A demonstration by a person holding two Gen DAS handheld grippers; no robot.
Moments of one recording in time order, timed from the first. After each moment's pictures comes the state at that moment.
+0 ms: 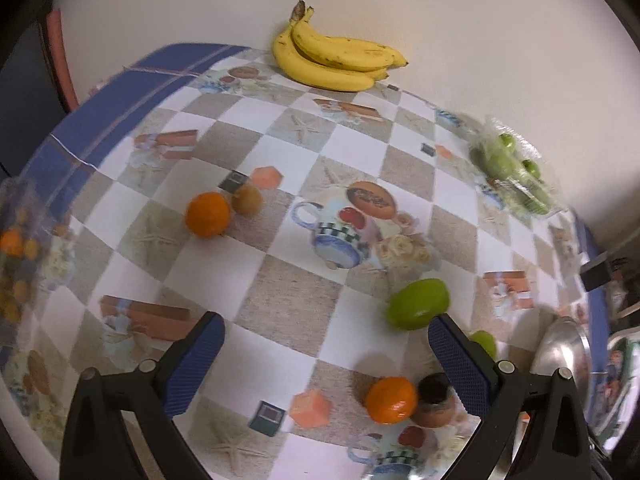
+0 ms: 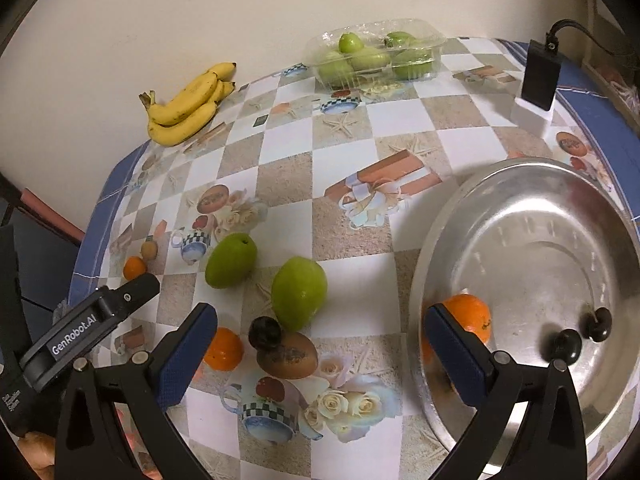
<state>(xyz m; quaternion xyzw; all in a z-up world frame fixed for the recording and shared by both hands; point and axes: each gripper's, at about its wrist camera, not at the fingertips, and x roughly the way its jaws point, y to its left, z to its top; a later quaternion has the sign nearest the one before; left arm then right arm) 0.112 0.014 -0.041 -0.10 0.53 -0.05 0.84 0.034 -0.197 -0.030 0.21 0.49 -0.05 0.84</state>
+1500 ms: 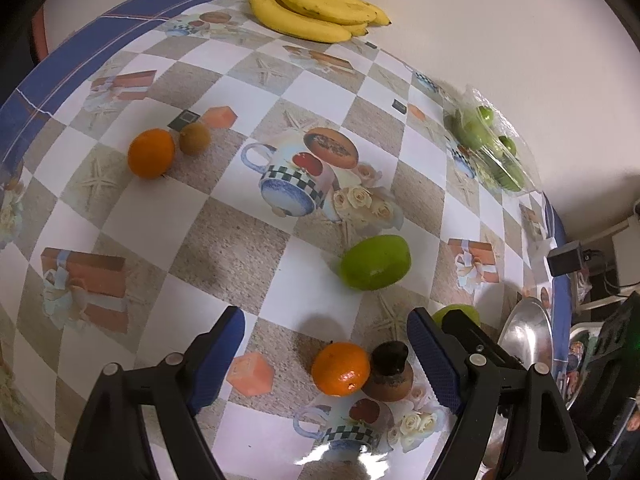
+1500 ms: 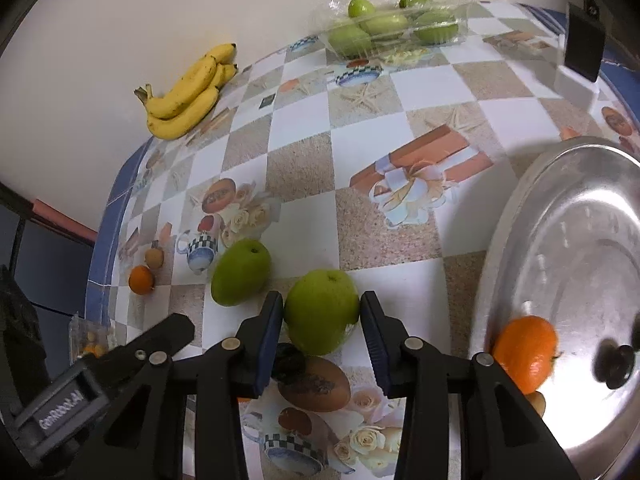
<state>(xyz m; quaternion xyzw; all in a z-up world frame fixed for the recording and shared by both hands) 0.110 -0.005 -0.059 -0.15 0.59 -0.10 0.79 0.066 -0.194 -0.056 0.25 0.52 -0.02 0.82</state>
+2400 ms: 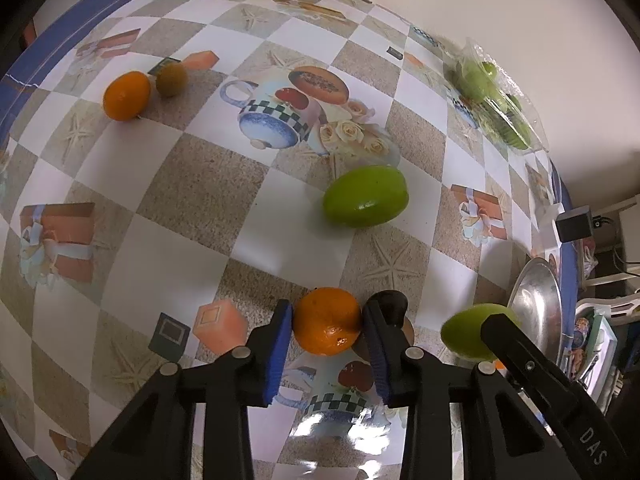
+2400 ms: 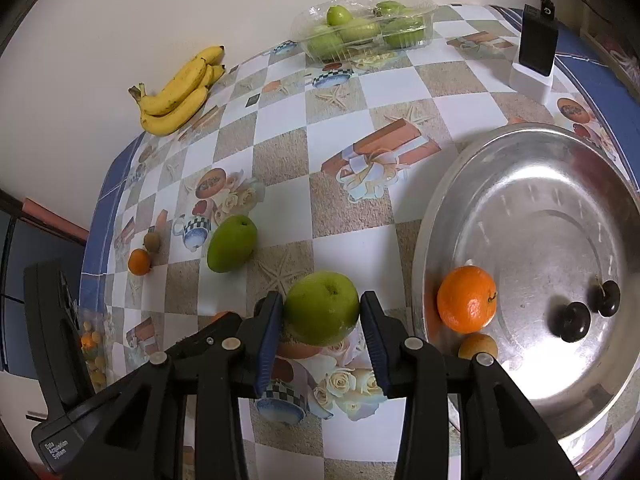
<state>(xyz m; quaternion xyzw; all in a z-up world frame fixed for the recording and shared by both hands) 0.095 -0.024 -0.078 -0.14 0.63 -0.10 0.76 0.037 -0.203 -0.035 0.24 0.54 -0.04 0.81</state>
